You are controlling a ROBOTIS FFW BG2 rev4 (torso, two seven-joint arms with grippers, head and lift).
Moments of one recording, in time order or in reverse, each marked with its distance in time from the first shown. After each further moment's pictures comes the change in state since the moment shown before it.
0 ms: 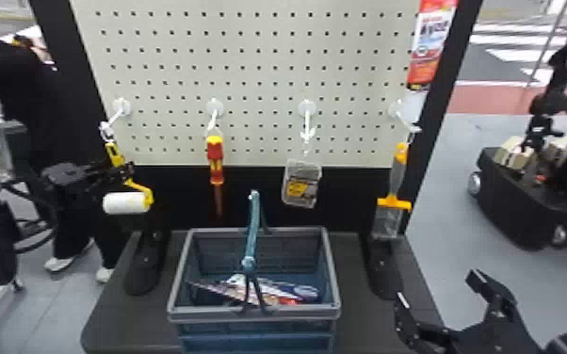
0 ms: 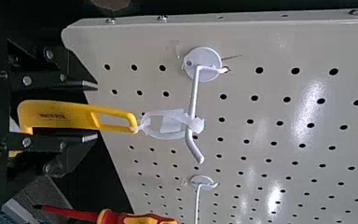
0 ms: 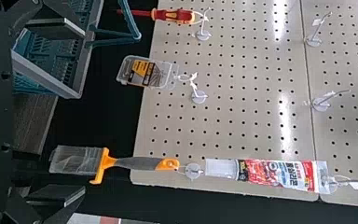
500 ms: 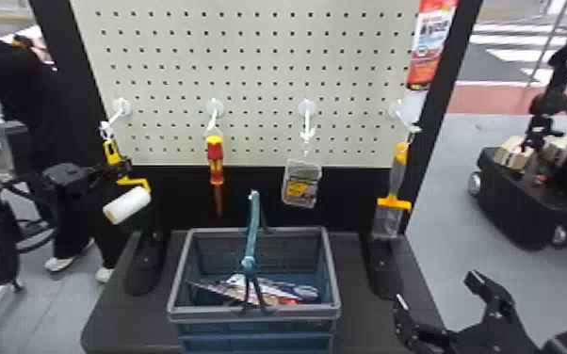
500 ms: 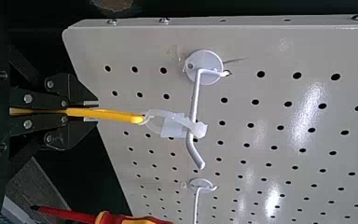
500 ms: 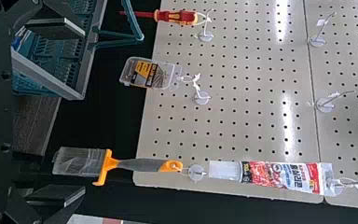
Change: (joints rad) left arm -0.004 -0.011 0.017 0.005 -0.007 0.005 0.003; right arm -0.002 -0.002 0.001 0.004 0.000 0.006 0.001
